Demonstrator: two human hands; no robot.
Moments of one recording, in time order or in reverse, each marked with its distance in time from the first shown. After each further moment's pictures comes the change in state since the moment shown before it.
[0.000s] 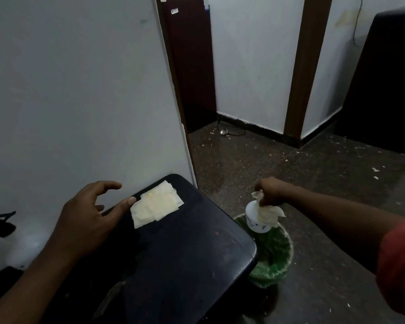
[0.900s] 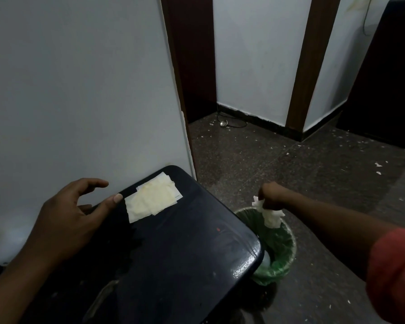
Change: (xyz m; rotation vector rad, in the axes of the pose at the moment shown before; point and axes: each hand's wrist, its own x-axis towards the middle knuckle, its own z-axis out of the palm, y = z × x) left_hand 0.009 -0.040 0.009 -0.004 -0.059 -0.053; right_hand 0.028 0.003 0.043 -0.209 -0.066 0.019
